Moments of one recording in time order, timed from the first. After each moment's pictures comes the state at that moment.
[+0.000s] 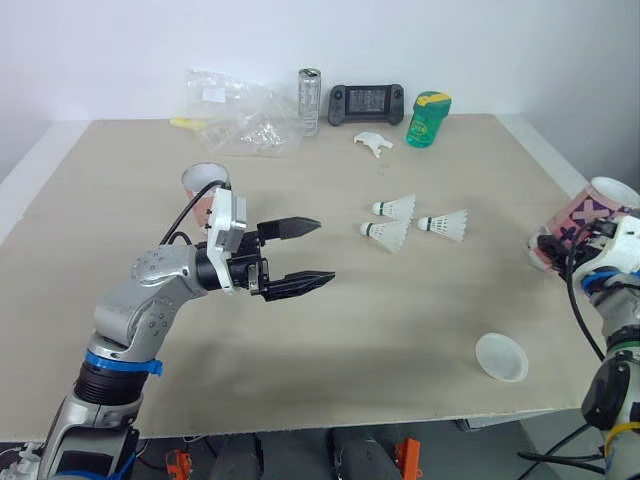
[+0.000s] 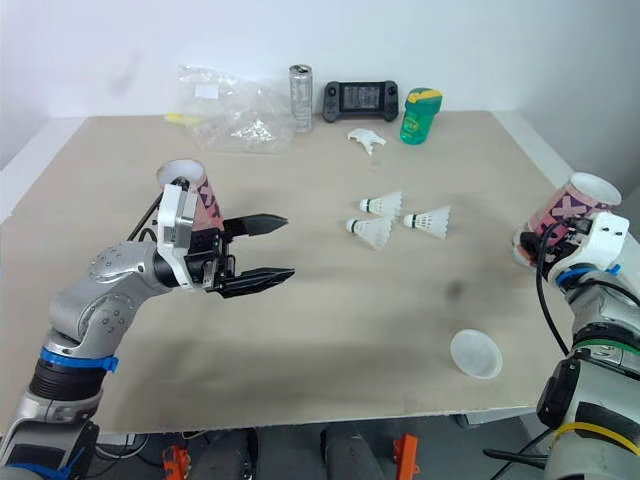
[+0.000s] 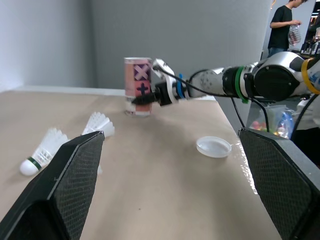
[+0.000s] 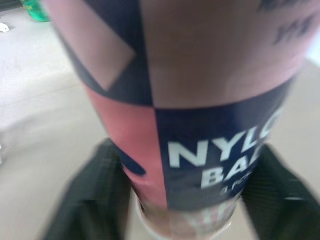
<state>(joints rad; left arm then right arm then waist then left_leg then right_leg) -0.49 0.47 -0.04 -0.24 -0.69 0.43 -1.04 -0.77 -0.81 -0.44 1.20 0.31 0.17 0.56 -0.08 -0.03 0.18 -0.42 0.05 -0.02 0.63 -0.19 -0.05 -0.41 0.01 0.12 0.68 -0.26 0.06</state>
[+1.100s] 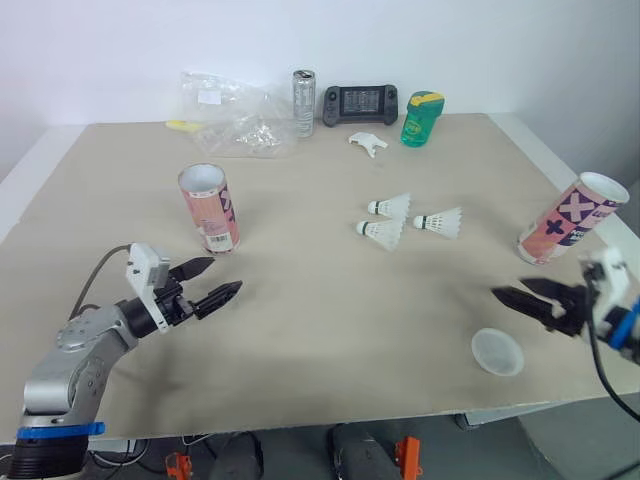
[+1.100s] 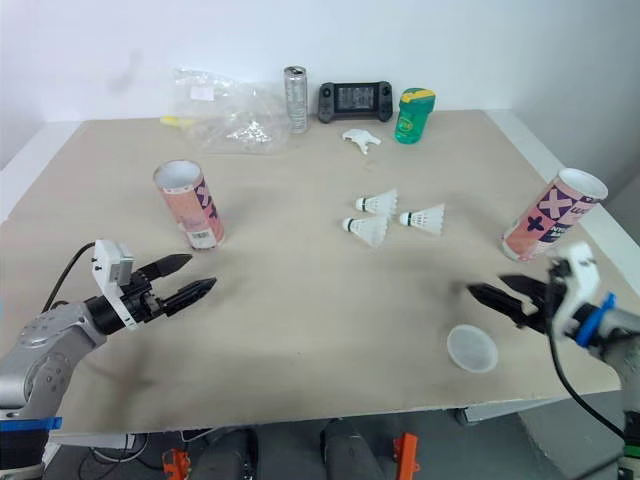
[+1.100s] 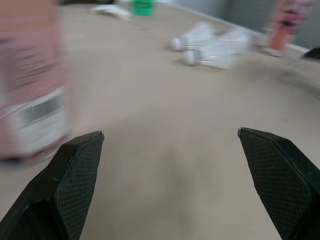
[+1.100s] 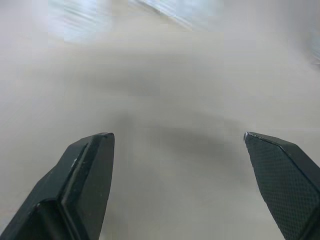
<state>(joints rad) -0.09 0.56 0.24 -0.17 -0.59 0.42 -0.80 -0.19 -0.88 -0.41 0.01 0.58 0.70 0.98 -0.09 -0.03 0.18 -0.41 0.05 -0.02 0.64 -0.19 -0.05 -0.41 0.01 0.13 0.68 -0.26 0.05</state>
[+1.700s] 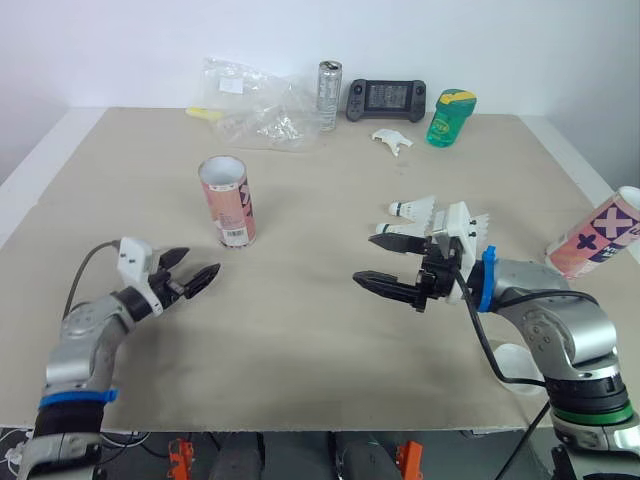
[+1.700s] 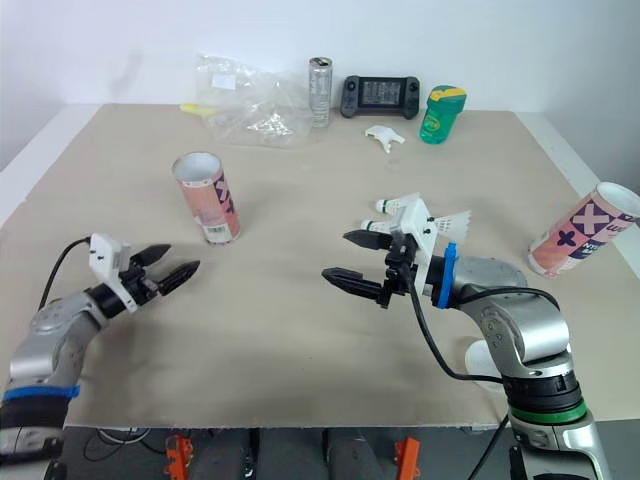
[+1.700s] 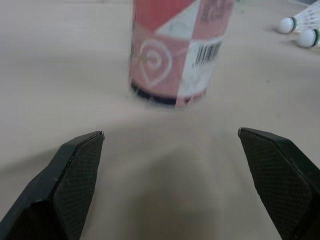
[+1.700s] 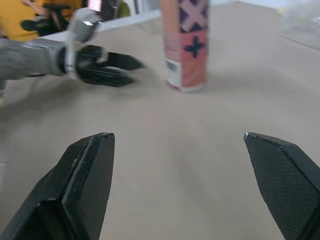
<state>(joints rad) -0.32 0.53 0.20 0.28 -0.43 0.15 -0.85 -0.41 -0.64 -0.04 -0.32 0.60 0.62 0.93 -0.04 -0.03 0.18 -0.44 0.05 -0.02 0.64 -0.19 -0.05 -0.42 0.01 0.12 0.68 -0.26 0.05</state>
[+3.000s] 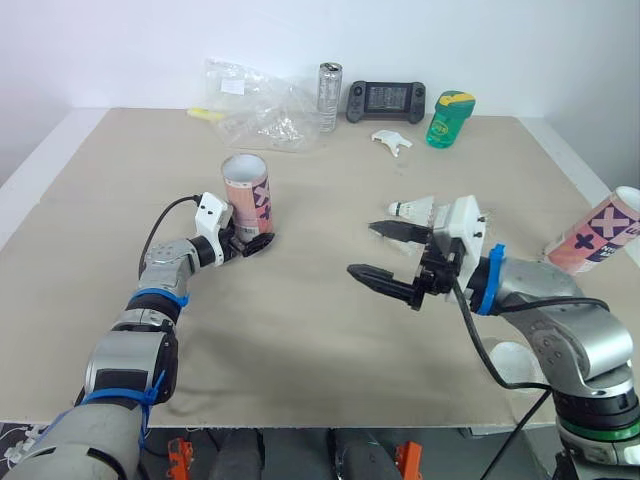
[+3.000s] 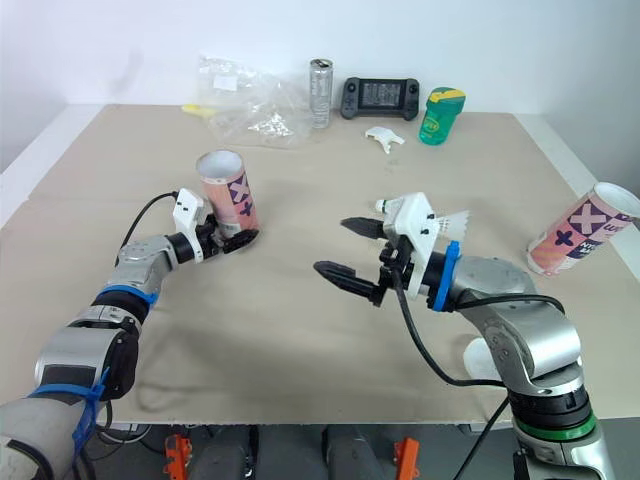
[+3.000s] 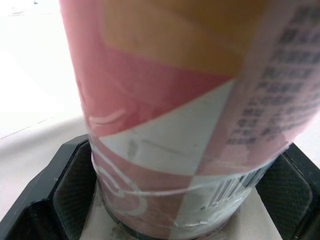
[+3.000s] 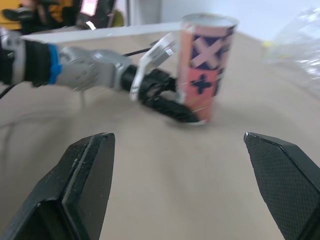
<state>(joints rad) -0.96 0.36 0.10 1.21 -0.17 -0.19 -0.93 -0.38 -0.65 -0.08 -0.48 0.62 0.63 0.78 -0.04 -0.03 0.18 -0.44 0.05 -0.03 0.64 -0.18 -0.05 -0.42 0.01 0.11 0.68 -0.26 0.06</state>
